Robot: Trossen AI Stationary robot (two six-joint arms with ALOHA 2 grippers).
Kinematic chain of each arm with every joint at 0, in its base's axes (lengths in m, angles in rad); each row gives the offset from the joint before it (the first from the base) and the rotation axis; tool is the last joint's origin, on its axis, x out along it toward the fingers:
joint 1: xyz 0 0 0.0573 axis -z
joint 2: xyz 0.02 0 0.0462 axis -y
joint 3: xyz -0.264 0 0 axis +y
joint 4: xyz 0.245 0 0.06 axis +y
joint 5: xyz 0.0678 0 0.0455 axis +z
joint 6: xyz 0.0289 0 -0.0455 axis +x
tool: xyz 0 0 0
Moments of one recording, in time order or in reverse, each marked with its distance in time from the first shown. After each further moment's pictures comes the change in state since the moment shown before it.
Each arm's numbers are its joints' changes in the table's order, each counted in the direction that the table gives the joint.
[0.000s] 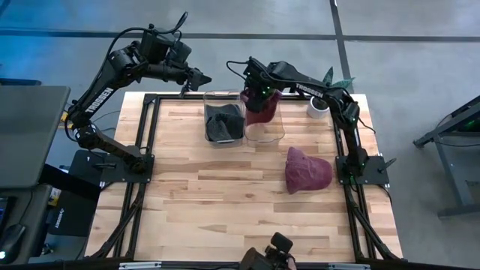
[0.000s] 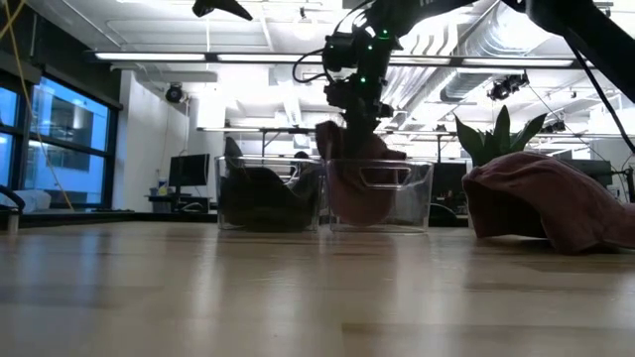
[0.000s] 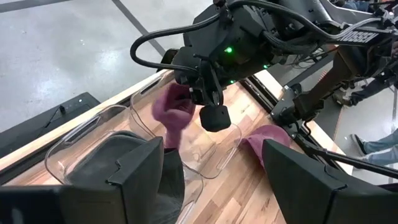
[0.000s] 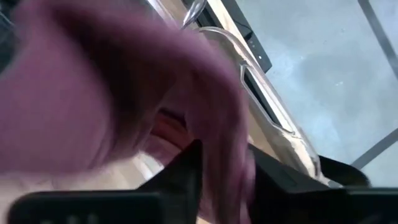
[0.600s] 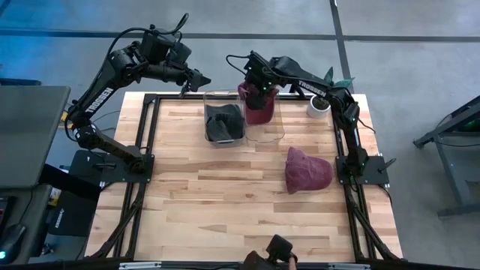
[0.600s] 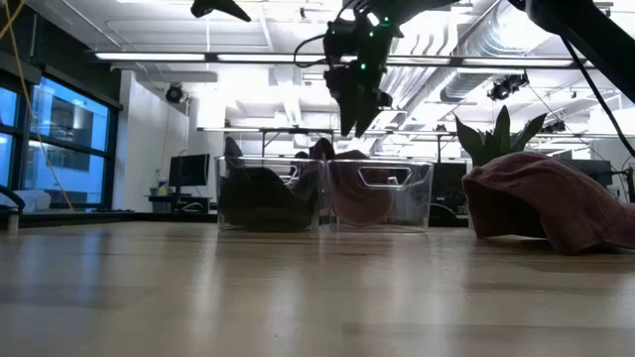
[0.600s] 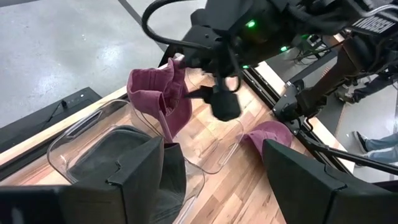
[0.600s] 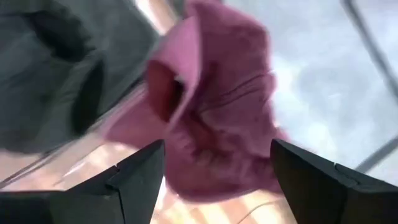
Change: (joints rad) left arm 0.000 0.000 0.000 0.020 0.000 0.000; right arm -0.003 0.000 -0.098 0.054 0.011 -0.013
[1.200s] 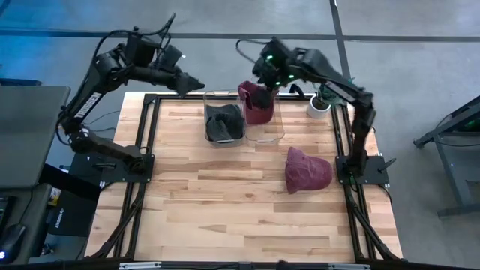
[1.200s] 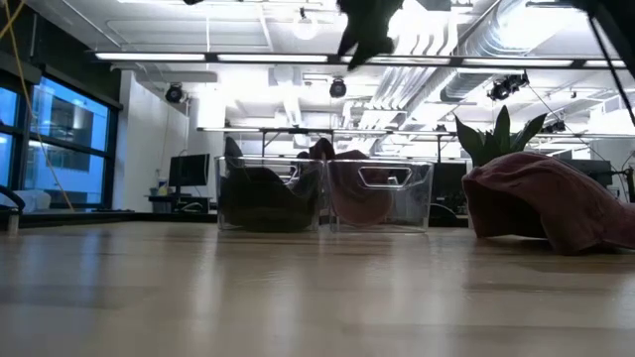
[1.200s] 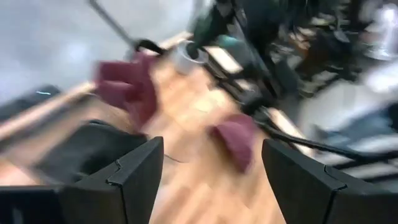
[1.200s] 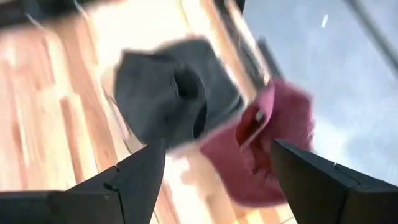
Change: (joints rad) left arm 0.000 0.075 0.016 0.010 -0.130 -0.030; right arm -0.068 0.181 -0.124 0.066 0.232 -0.045
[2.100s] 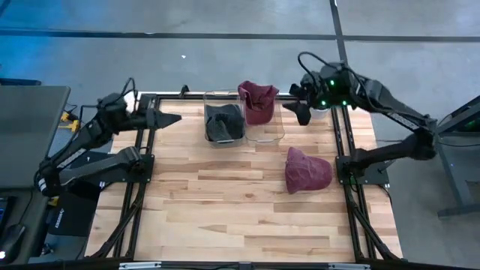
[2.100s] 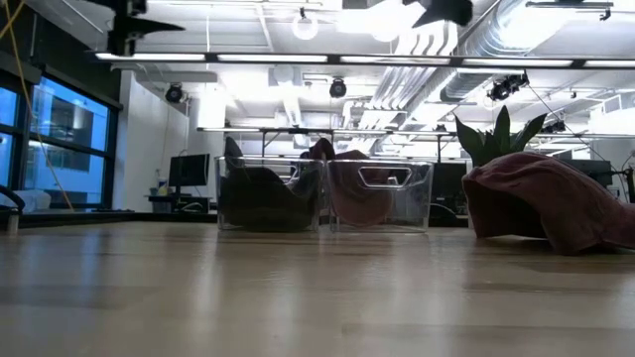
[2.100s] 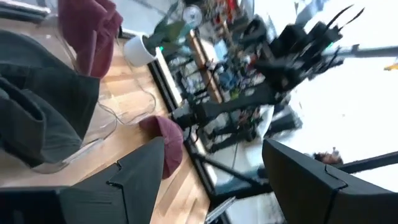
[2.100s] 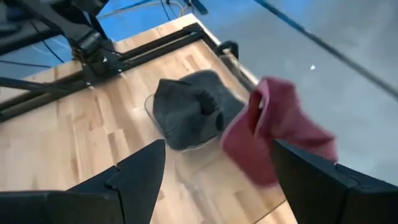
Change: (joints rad) left arm 0.001 0.839 1.143 -0.729 -0.097 -0.610; right arm -0.056 0.694 0.746 -0.383 -0.037 0.222
